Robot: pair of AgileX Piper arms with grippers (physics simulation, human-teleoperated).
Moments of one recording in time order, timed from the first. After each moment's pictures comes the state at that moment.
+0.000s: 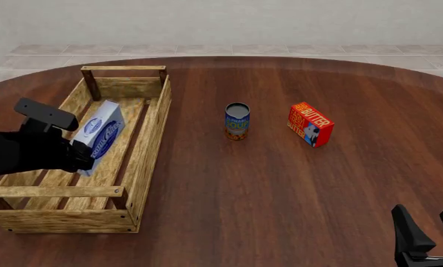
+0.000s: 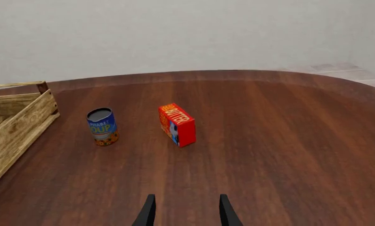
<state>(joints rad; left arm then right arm) -0.04 1.20 -0.78 0.43 0.30 -0.03 0.00 0.00 0.10 0.07</state>
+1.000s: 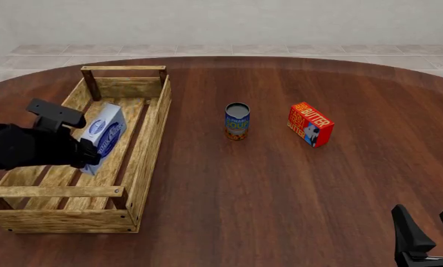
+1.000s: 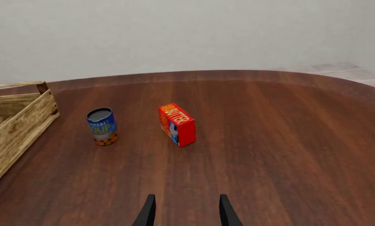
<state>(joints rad) -0.02 1.32 -0.82 0.39 0.27 -0.03 0.00 0.00 0.10 0.07</state>
